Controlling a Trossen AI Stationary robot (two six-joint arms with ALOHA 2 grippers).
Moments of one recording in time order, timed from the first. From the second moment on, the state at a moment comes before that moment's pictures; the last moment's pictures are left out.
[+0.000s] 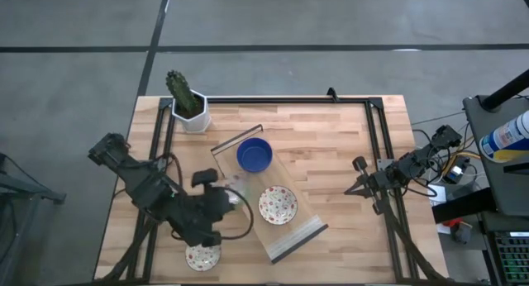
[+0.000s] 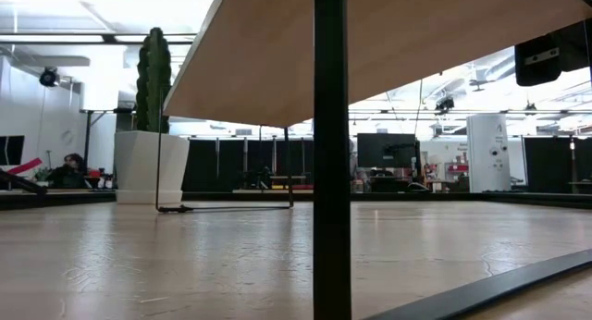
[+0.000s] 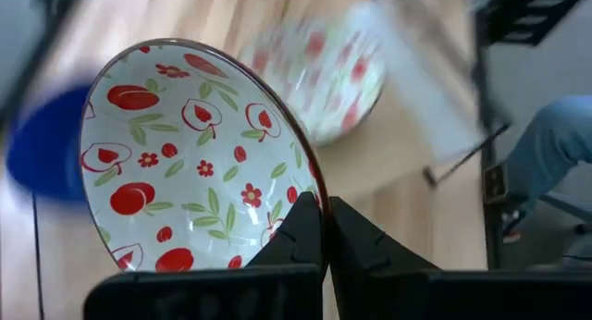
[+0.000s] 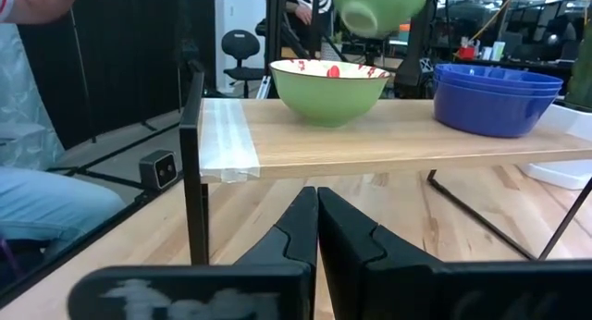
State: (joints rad) left arm -0.65 1.57 1.84 -1.24 -0.52 -0.65; right arm 0.60 0.02 0.05 -0.08 0.27 0.00
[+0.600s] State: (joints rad) left arm -0.56 1.70 1.83 -0.93 -0.51 0.09; right arm 0.60 0.02 0.05 -0.08 0.27 0.00
